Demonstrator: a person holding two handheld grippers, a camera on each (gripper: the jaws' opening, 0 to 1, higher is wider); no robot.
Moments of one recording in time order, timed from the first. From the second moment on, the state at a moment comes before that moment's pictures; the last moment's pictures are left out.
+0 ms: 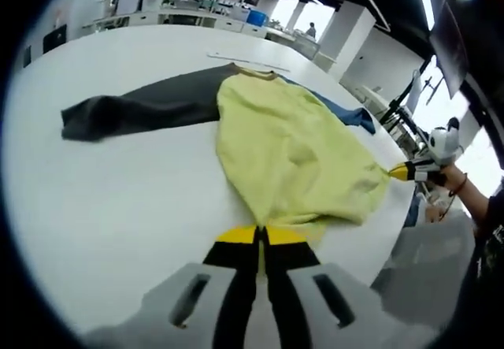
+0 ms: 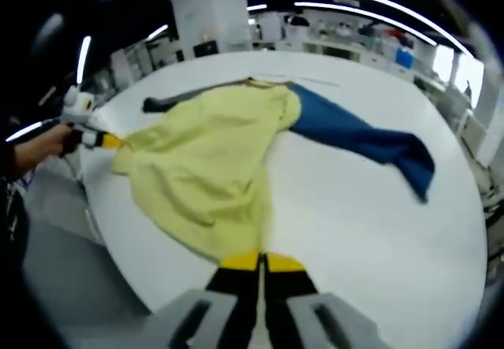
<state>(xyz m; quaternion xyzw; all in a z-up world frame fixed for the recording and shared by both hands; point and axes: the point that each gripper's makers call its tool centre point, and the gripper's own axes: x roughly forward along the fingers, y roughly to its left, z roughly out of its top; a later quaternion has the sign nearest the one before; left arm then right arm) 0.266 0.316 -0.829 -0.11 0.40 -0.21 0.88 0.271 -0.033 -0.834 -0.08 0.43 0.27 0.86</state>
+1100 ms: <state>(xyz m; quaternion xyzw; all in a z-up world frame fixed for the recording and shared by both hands) 0.238 0.301 -0.831 -0.12 0.39 -0.19 0.90 0.285 -0.033 -0.849 -0.06 0.44 0.26 0.86</state>
